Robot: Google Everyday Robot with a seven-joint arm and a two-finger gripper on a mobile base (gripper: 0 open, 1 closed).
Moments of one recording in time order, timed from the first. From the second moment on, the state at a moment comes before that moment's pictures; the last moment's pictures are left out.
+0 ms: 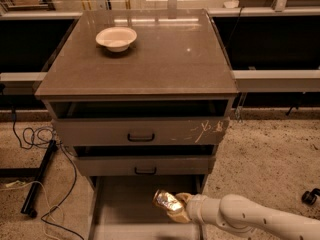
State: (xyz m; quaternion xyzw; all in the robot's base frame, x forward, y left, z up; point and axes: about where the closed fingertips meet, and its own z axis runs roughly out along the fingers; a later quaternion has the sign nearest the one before) arm 0.450 -0.062 0.390 -0.46 0.78 0.23 0.37
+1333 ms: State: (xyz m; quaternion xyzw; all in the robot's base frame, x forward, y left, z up) arm 0.484 -0.062 0.312 -0.45 0.77 0.23 0.39
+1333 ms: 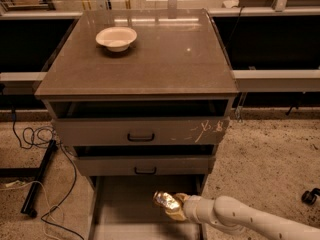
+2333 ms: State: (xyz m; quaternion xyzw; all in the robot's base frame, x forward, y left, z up) arm 0.546 -0.033 0.260 -0.47 0.76 0.22 0.40
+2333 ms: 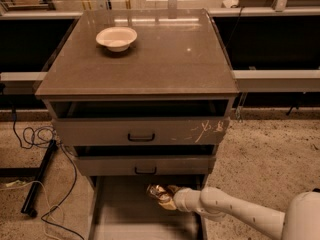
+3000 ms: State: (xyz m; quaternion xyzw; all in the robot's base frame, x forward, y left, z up) arm 0.555 -0.010 0.215 -0.49 0.75 0.22 0.39
